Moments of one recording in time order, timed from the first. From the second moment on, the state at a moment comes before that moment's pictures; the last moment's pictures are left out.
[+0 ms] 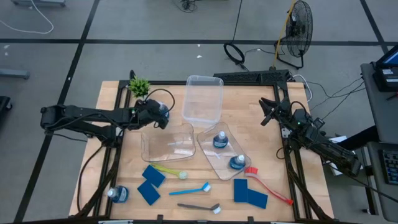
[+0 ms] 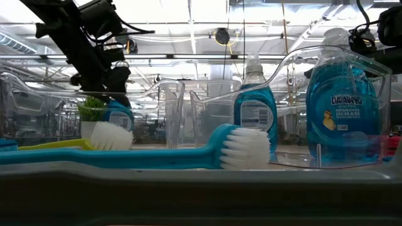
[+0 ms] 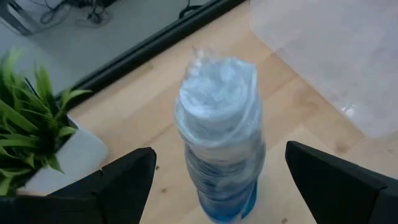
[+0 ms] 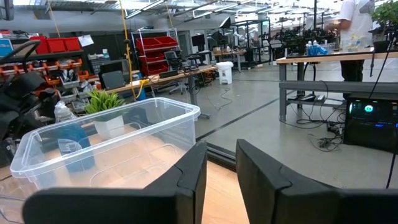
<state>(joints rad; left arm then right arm) 0.17 1.11 0.58 -0.38 -0.63 -0.50 -0.59 0.01 0.02 0.06 0.16 0.12</state>
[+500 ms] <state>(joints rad) 0.17 1.11 0.58 -0.38 -0.60 -0.51 -0.59 0.01 0.02 0.06 0.16 0.12</state>
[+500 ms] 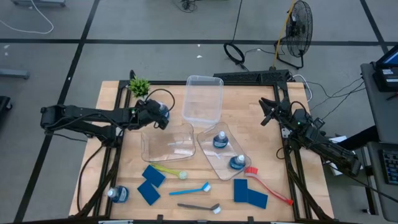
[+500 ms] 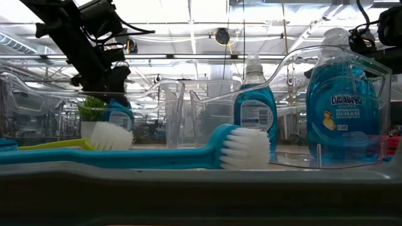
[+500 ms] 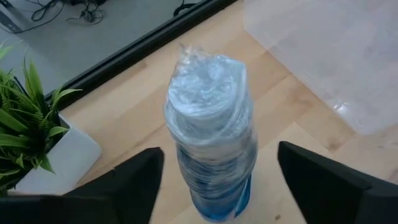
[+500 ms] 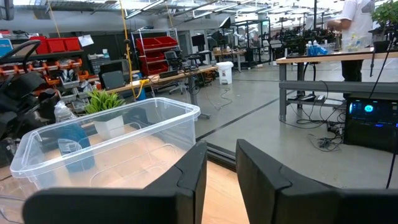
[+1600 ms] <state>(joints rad) 0.06 1.11 0.75 -0.38 -0.66 -0.31 -0.59 0.01 0.02 0.06 0.16 0.12</state>
